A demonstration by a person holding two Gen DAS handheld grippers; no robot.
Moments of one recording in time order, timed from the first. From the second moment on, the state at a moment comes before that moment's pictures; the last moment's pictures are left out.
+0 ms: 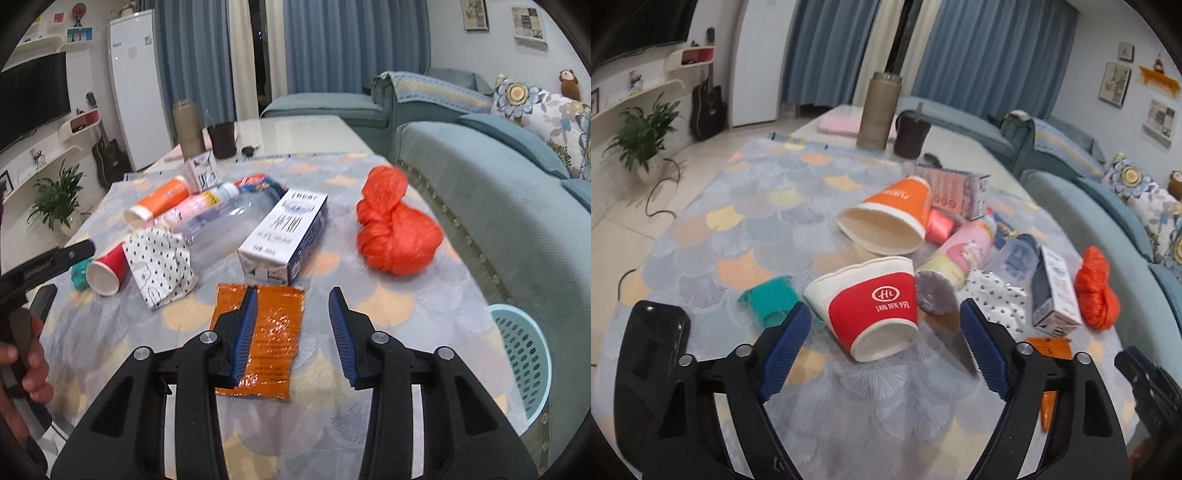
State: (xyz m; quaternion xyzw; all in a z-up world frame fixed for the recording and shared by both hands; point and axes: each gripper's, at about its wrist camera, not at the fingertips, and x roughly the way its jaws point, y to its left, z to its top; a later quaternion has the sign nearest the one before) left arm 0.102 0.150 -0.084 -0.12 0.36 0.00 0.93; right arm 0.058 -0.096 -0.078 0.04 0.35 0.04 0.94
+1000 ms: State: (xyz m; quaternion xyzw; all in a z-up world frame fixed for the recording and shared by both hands) left arm 0.104 0.152 -0.082 -0.15 0.34 0.00 0.93; right arm 0.091 -0.058 -0.129 0.00 0.46 0.04 0.89
